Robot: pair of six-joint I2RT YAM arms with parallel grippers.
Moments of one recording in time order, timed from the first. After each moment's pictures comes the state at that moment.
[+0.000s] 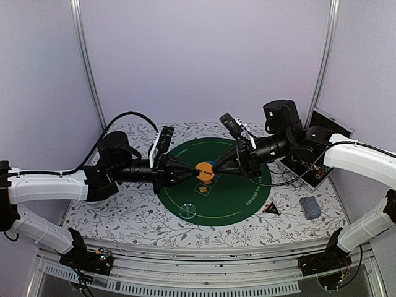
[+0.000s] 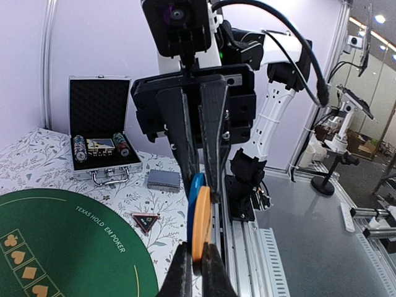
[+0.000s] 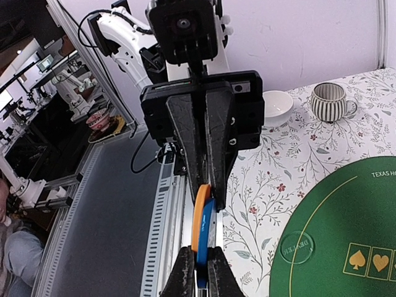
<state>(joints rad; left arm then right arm) -0.89 1.27 0.74 0.54 0.64 -0.21 0.82 1.39 1.20 -0.26 -0.84 0.03</state>
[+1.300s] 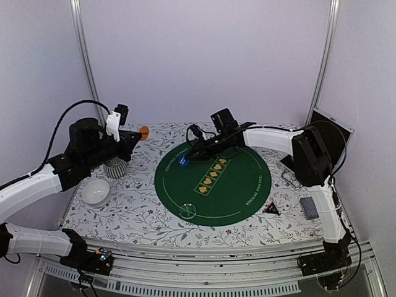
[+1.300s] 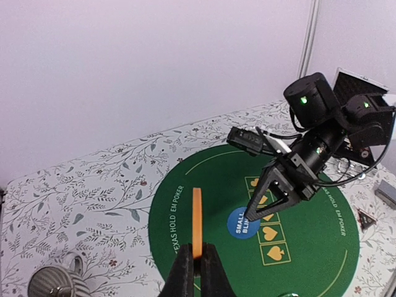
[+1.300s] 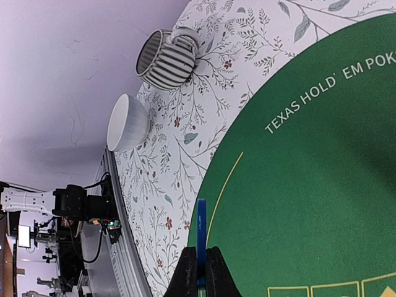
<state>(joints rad) -0.57 1.03 0.77 0.04 -0.05 -0.06 0.68 2.32 1.92 -0.34 -0.78 0.44</state>
